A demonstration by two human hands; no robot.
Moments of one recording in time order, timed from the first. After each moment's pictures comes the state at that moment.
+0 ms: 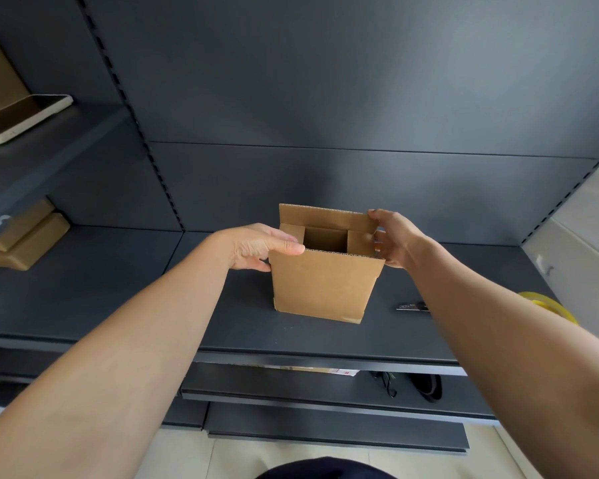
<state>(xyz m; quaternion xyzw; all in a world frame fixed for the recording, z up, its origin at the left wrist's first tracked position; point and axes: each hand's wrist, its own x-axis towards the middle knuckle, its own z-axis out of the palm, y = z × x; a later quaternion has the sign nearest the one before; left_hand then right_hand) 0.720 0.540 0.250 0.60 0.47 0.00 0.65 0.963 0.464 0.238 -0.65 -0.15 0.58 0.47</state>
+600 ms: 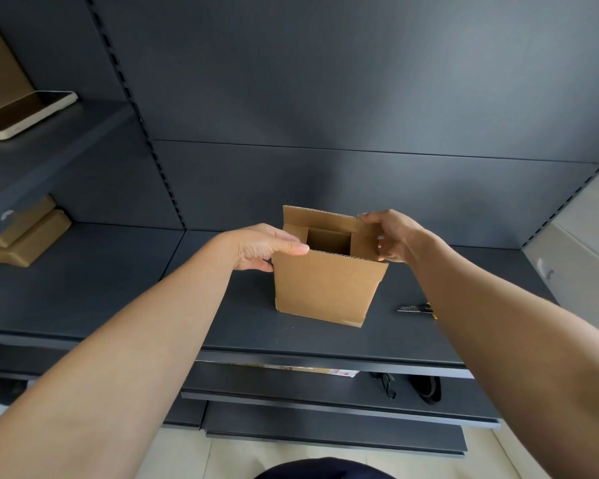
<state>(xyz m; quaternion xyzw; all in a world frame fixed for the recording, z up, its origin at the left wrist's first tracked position) 0.722 0.539 0.246 0.61 0.47 0.02 0.64 0.961 0.476 0.244 -0.67 -0.16 0.57 0.45</state>
